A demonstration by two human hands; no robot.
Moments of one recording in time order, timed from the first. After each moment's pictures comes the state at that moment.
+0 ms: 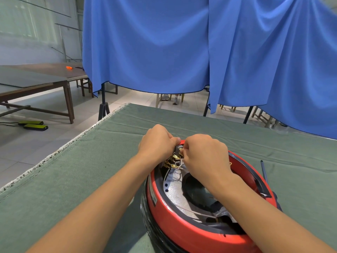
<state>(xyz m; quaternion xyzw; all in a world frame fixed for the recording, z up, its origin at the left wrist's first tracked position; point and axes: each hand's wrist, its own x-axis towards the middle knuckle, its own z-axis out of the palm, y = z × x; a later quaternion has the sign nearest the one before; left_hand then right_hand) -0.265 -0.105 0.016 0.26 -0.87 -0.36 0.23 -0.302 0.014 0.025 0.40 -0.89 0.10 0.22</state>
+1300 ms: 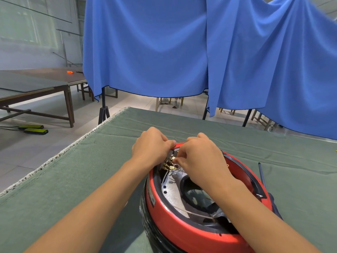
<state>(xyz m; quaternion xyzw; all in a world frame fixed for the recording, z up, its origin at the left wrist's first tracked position) -0.253 -0.107 0.017 0.26 -0.87 -0.33 0.27 -0.292 0.024 0.035 0.47 -0.85 0.11 0.18</state>
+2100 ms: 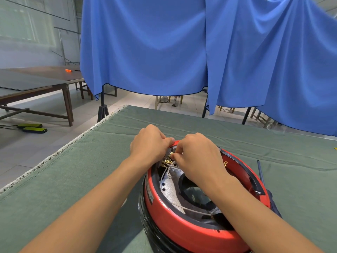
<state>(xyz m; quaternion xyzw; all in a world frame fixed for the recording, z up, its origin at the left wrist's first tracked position) -0.254 -0.107 0.016 0.27 -0.87 -0.31 0.27 -0.292 0.018 0.029 0.44 -0.86 0.14 0.20</state>
